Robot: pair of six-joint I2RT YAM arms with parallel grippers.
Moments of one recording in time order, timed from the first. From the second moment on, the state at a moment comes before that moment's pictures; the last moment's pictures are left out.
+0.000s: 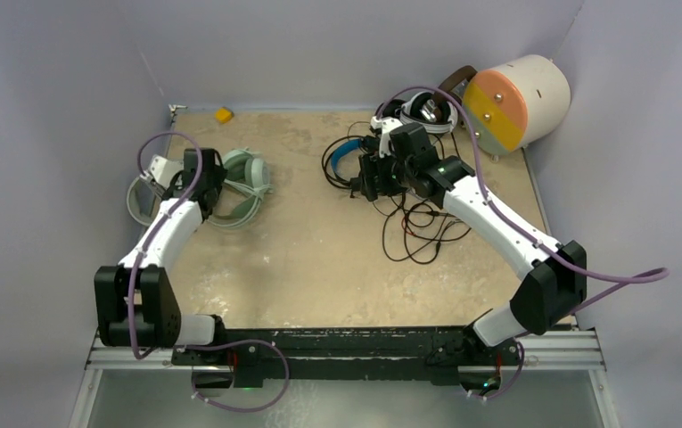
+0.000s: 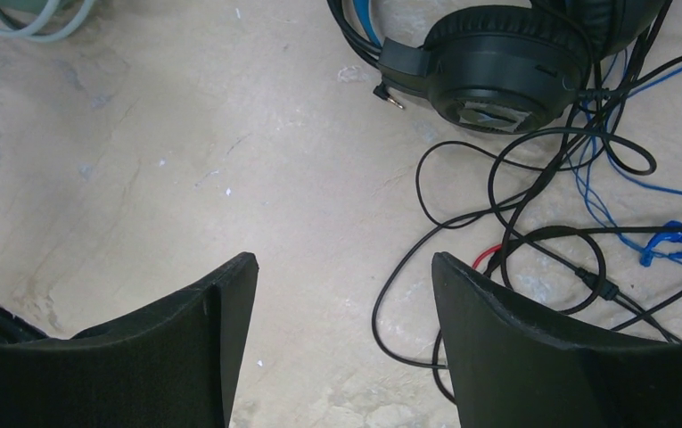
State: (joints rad) left arm 0.00 1.39 0.93 -0.36 -0.49 -1.14; right arm 0.57 1.50 1.38 -0.63 -0.05 0.18
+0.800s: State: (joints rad) left arm -0.66 1.29 0.75 0.09 -0.08 -0.50; right arm 0.43 1.43 1.25 -0.50 0.14 0.32
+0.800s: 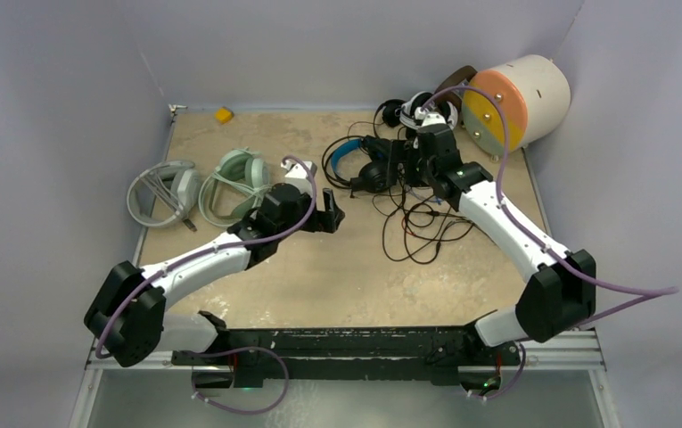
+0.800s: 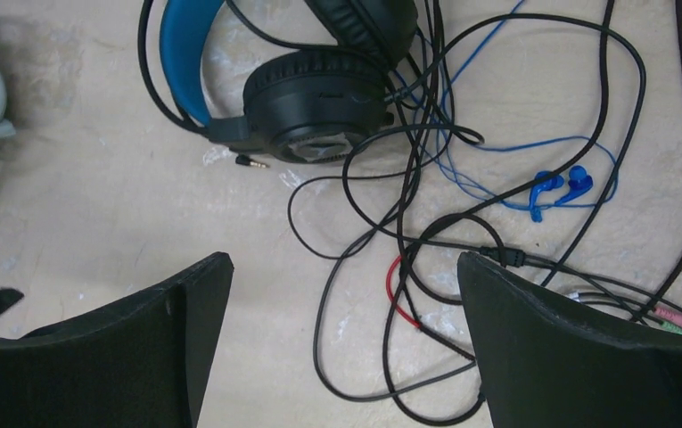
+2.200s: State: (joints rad) left arm -0.67 1.37 0.49 0.63 -0.13 -0.38; right arm 0.16 2.28 2.07 -0.08 0.54 0.34
